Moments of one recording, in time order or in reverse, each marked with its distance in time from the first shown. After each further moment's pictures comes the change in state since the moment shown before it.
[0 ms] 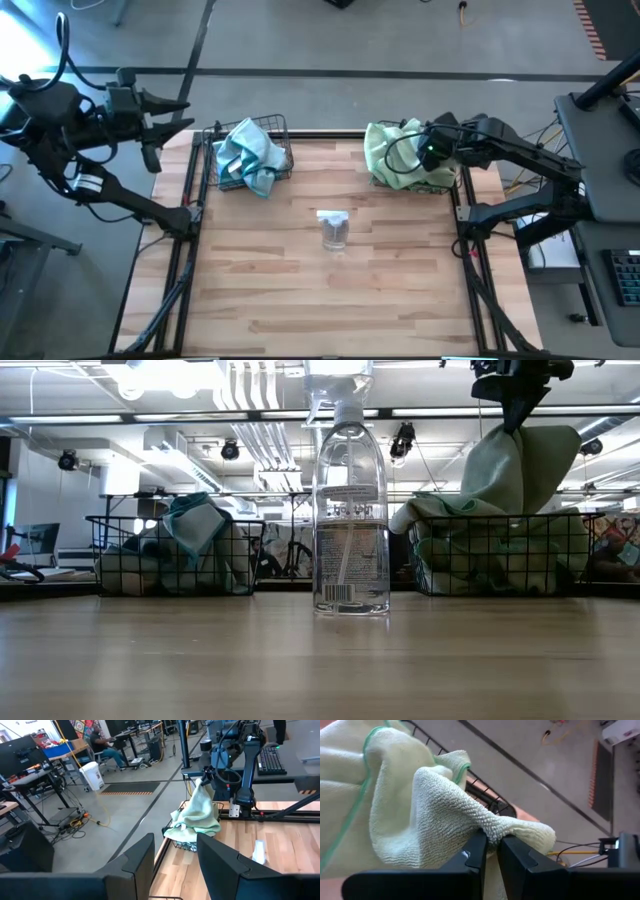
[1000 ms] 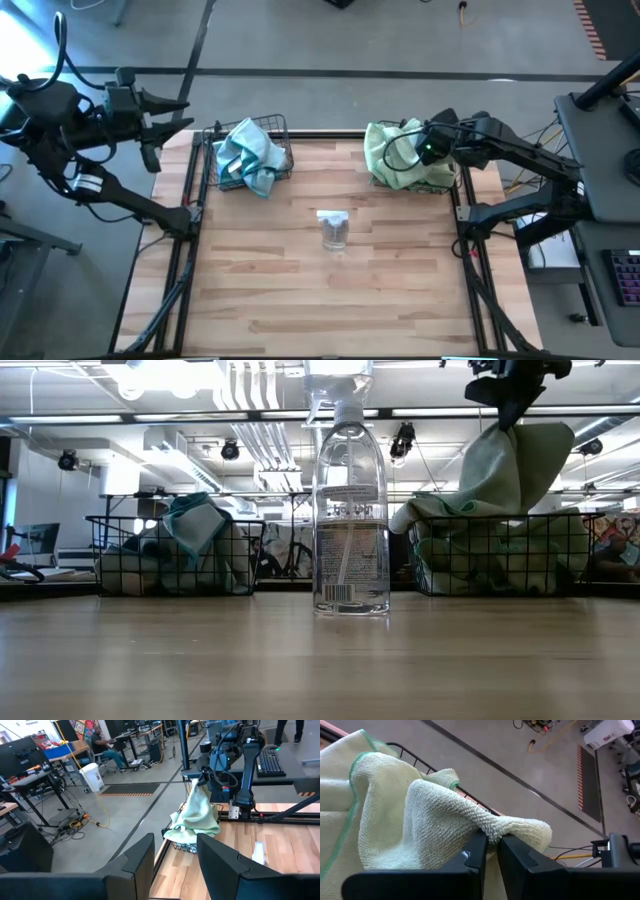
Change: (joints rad) left arm 0.000 -0.004 0.000 0.007 0.002 0.000; right arm 0.000 0.012 0.000 0.036 0.088 0.041
